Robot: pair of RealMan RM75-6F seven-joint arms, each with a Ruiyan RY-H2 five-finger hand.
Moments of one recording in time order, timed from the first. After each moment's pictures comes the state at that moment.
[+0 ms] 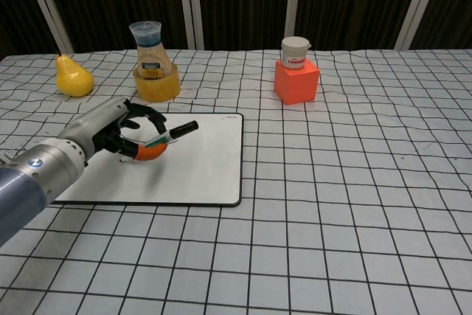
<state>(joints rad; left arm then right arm) -0.58 -1.86 -0.24 -1.33 1.07 1.11 -0.04 0.10 -1.10 0.06 -1.68 -1.47 1.41 0.20</state>
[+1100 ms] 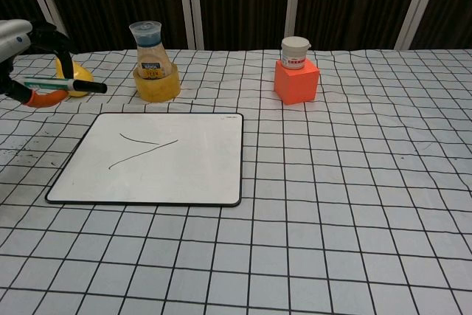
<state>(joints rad) -0.50 -1.50 -0.20 -1.48 1.26 1.25 0.36 0.10 -1.11 0.06 -1.69 -1.46 1.41 0.17</state>
